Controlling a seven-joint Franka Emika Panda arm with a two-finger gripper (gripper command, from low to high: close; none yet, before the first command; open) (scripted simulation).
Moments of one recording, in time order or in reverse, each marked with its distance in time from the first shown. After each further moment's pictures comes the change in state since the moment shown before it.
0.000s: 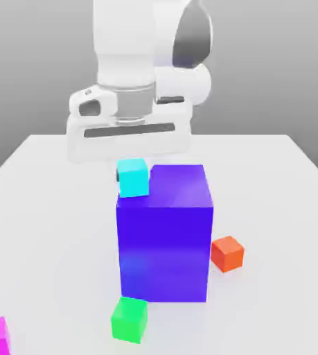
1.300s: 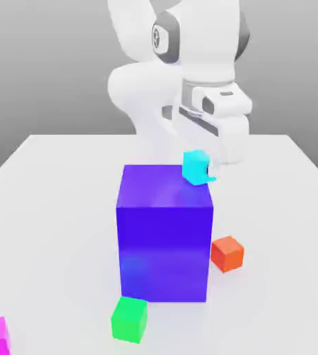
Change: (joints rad) arm 0.513 -0.155 -0.127 -0.206 -0.136 0.052 -1.260
